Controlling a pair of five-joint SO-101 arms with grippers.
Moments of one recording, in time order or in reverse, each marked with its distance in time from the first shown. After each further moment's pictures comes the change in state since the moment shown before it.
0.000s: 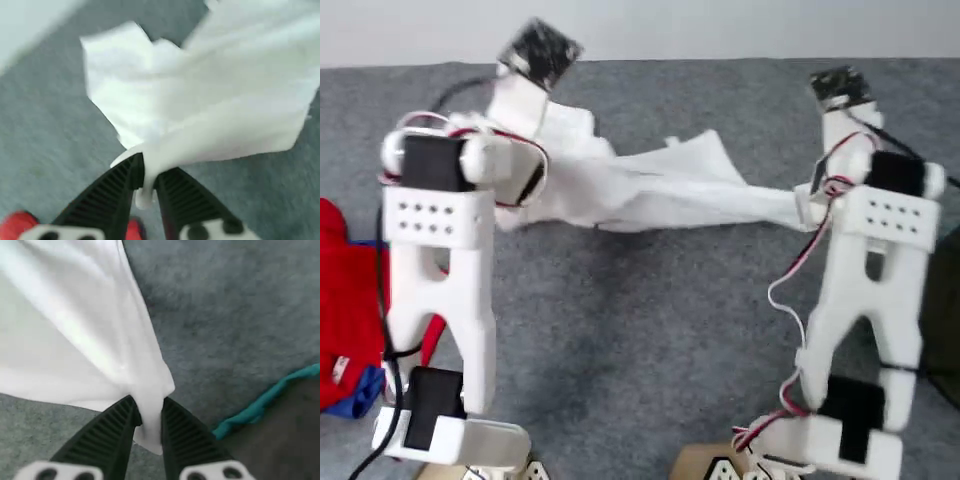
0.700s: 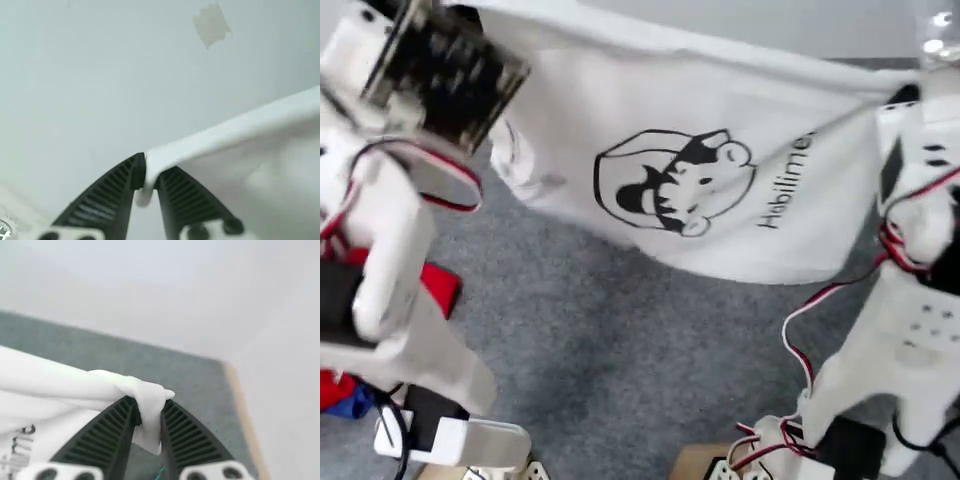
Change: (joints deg) left arm 0.2 -0.1 -44.7 -9.5 -12.8; right arm 6.0 -8.4 -34.0 0.1 0.9
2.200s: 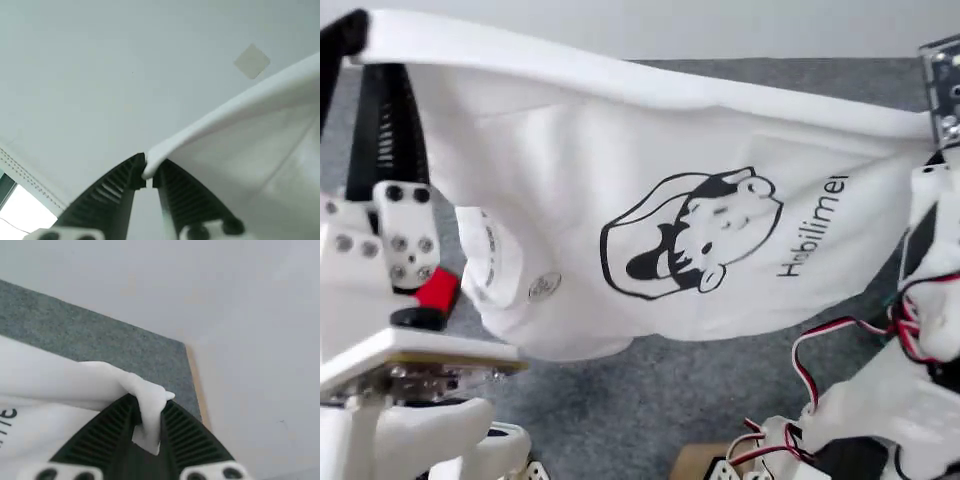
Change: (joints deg) left arm 0.0 -6.9 -13.5 8.1 -14.2; right arm 7.0 -1.7 -13.1 17.1 10.8
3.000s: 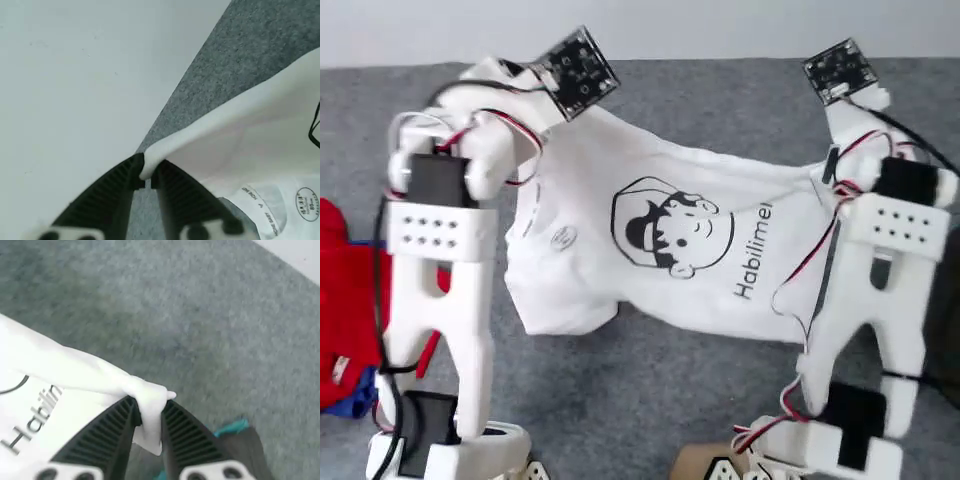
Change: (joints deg) left arm -0.1 0.3 84.6 -38.3 -0.1; right arm -12.2 12.2 48.5 -33.5 0.1
